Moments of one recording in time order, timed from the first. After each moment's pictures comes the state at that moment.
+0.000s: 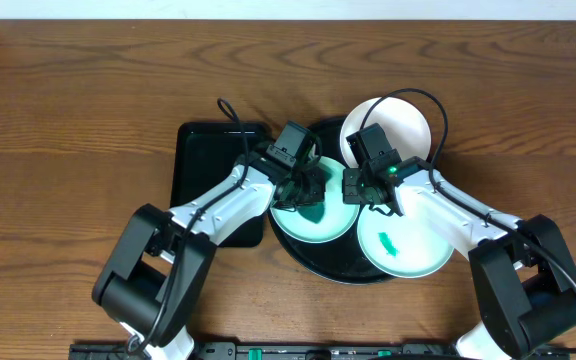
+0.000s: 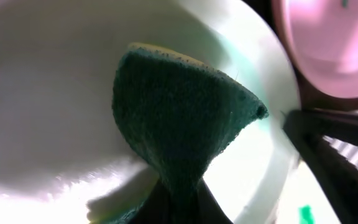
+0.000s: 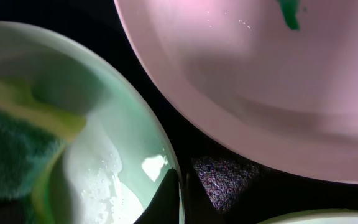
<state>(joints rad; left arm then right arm) -0.56 1.81 1.07 -0.42 0.31 -0.64 0.49 1.76 1.00 -0.44 0.00 0.49</state>
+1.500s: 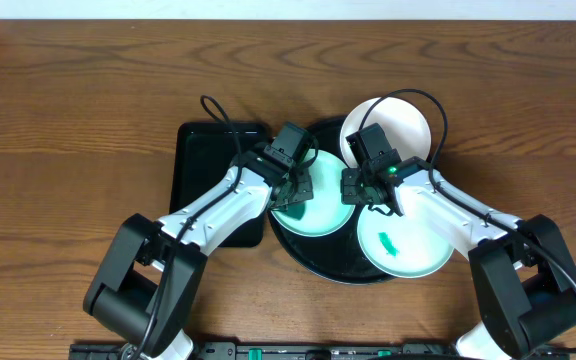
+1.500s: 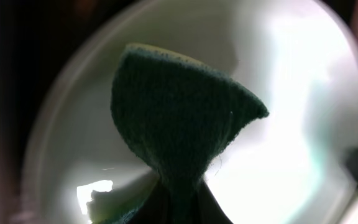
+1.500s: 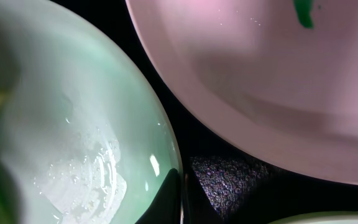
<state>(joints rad) -0.56 1.77 1.08 -0.50 0.11 -0.72 0.49 1.76 1.00 -0.44 -0.02 0.49</state>
